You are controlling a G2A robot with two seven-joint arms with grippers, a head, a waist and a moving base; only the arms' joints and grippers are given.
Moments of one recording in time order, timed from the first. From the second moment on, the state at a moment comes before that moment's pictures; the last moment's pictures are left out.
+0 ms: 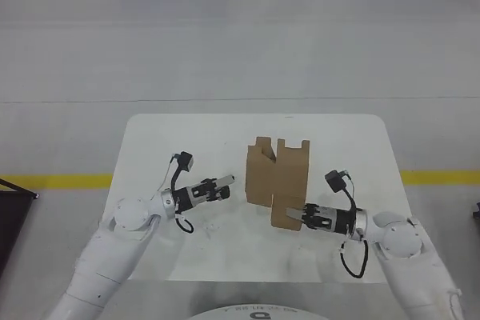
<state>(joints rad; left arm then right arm) 1.49 -1.13 -1.23 -1.58 -0.24 -0.28 -0.80 -1.72 -1.06 1.55 -1.80 -0.06 -0.67 1.02</state>
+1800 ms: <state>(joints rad) 1.64 -1.10 -1.38 -1.73 -0.13 -0.26 -0.67 -1.93 -0.99 1.67 -2.03 -1.33 -0.98 -0.07</state>
